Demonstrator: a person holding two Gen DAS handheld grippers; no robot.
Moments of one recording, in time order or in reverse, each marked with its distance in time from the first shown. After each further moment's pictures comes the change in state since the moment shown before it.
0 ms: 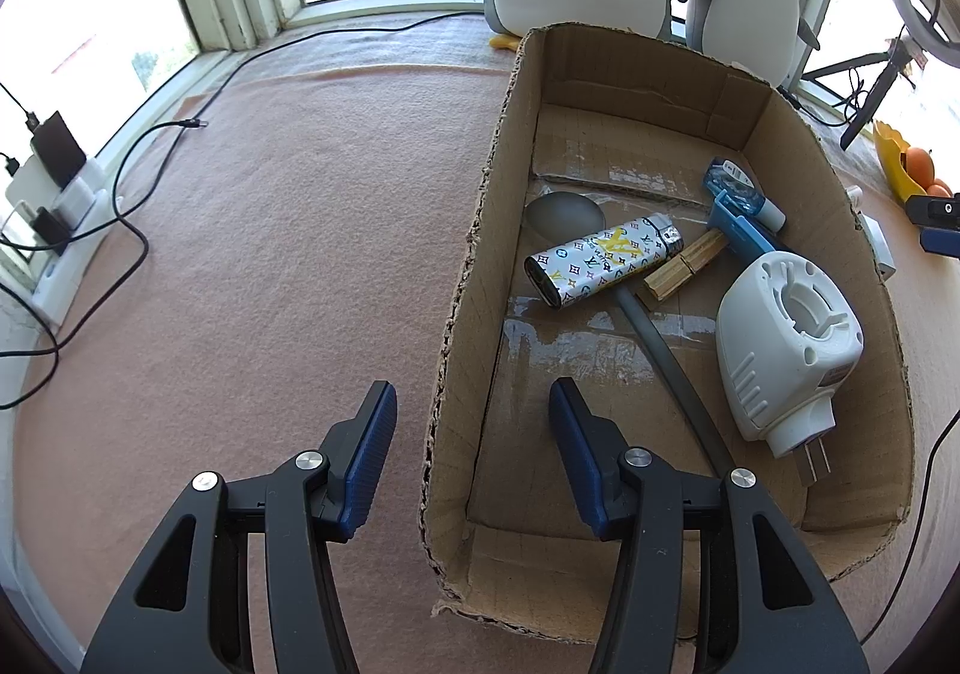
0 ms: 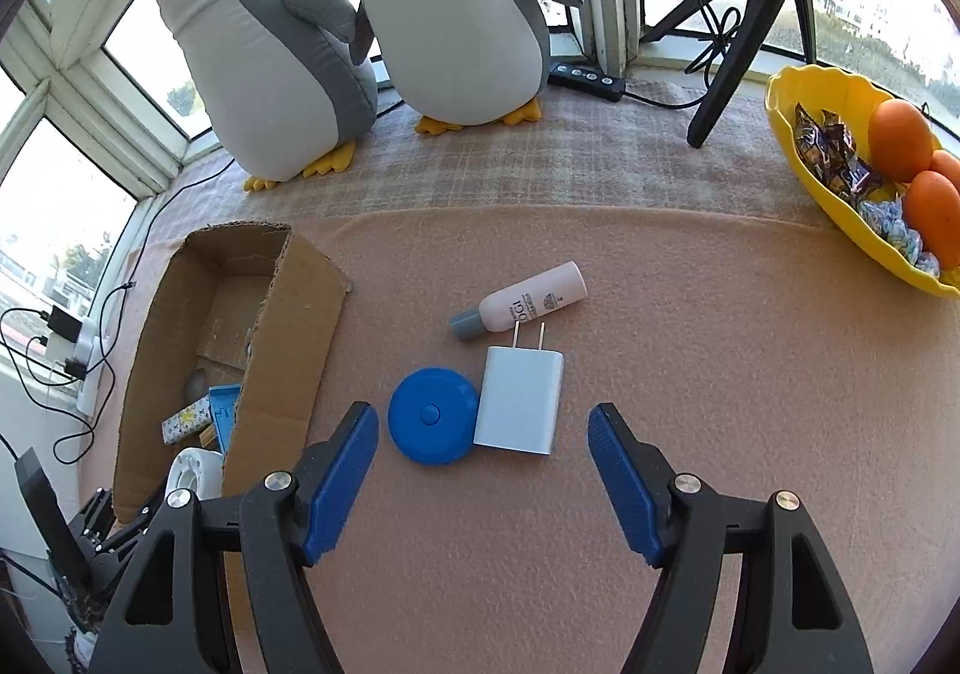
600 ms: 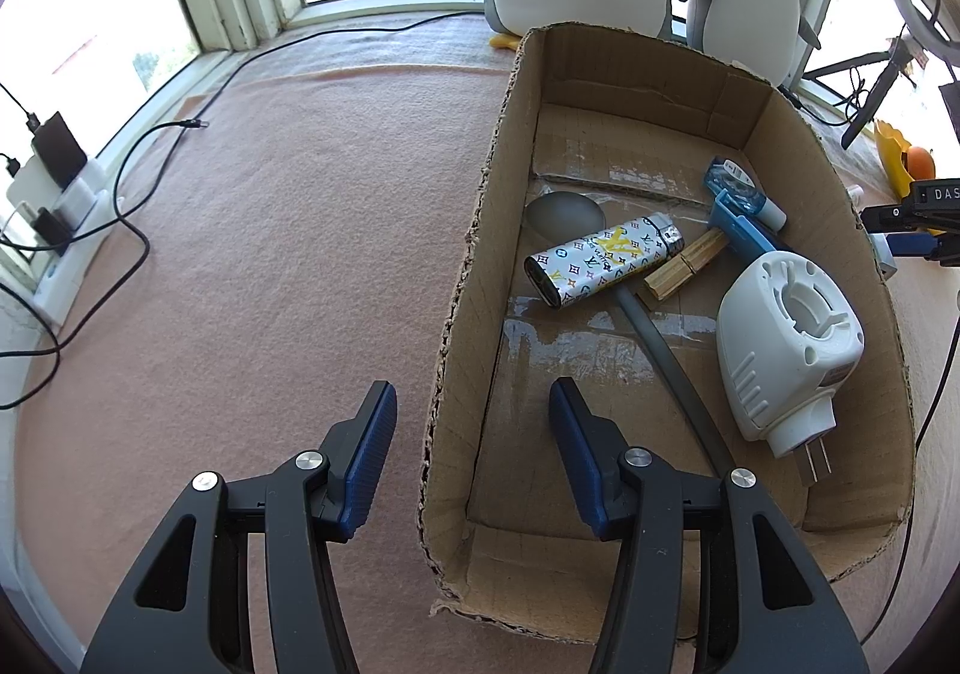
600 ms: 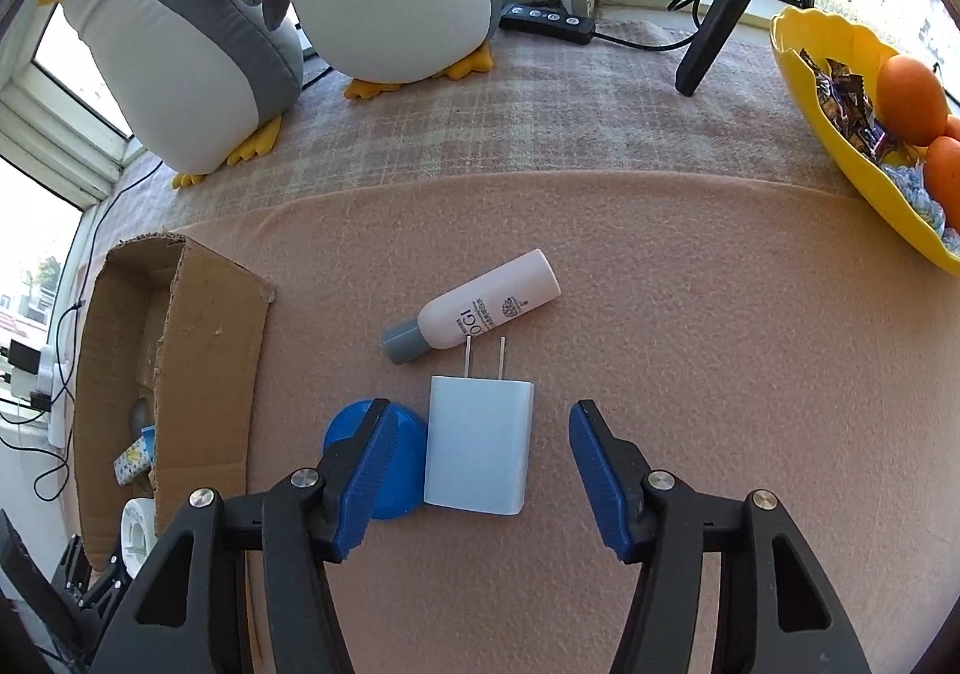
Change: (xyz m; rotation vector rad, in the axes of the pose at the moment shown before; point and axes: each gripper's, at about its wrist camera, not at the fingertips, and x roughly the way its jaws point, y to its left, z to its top) left arm 0.000 0.001 0.001 0.001 0.001 0.001; right arm 0.052 -0.010 0.017 0.057 0.093 -0.061
